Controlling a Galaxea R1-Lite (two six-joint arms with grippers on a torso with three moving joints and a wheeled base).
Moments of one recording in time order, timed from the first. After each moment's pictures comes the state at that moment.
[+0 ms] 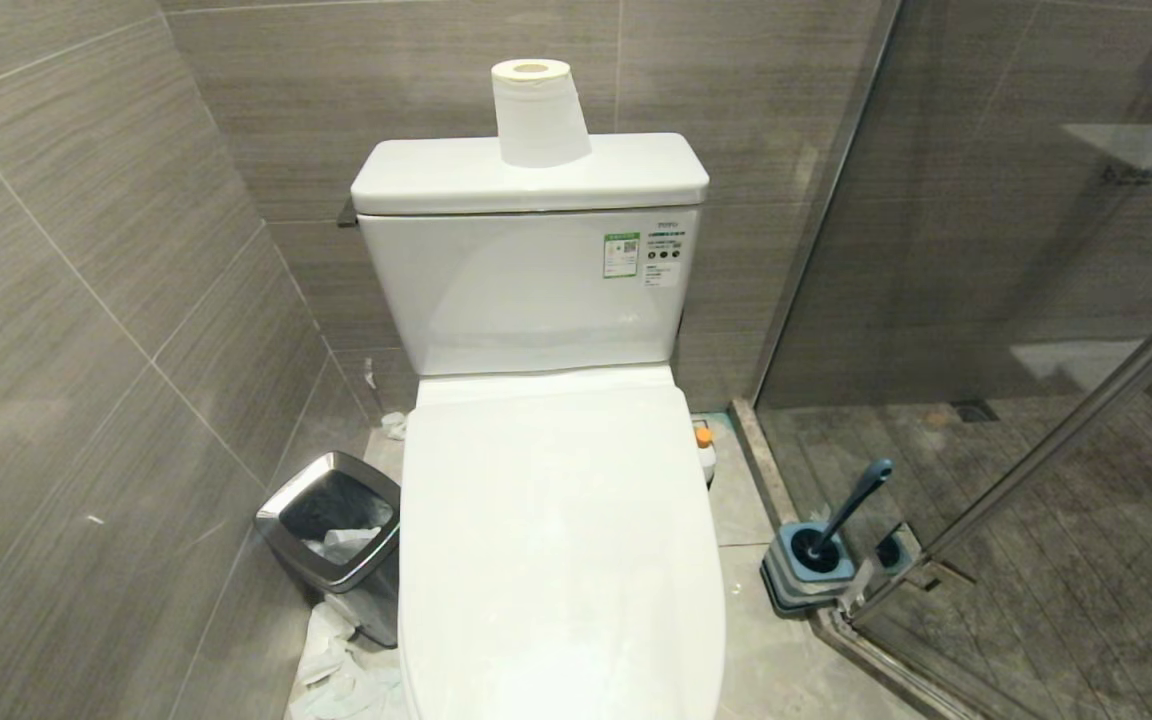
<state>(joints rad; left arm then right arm) 0.00 0.00 0.00 0.00 0.00 0.00 0.00 0.00 0.00 -0.01 0.01 -0.01</state>
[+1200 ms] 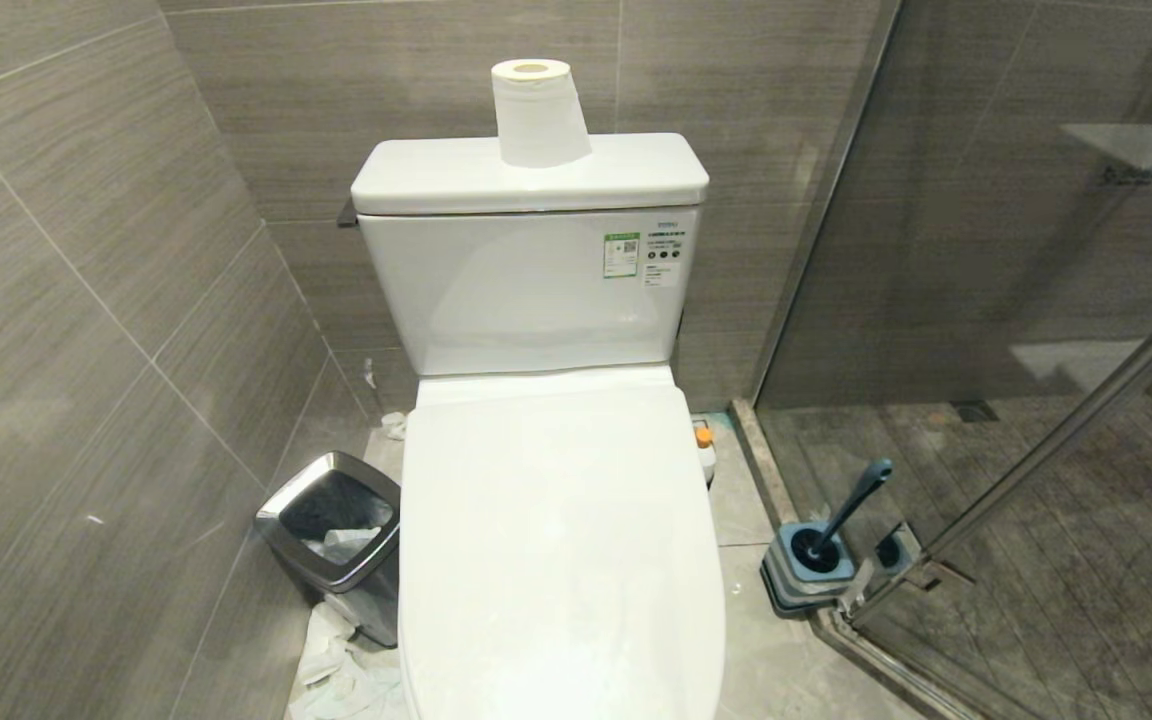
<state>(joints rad) 0.00 0.00 0.00 0.00 0.00 0.00 0.00 0.00 0.00 -0.01 0.01 -0.01</state>
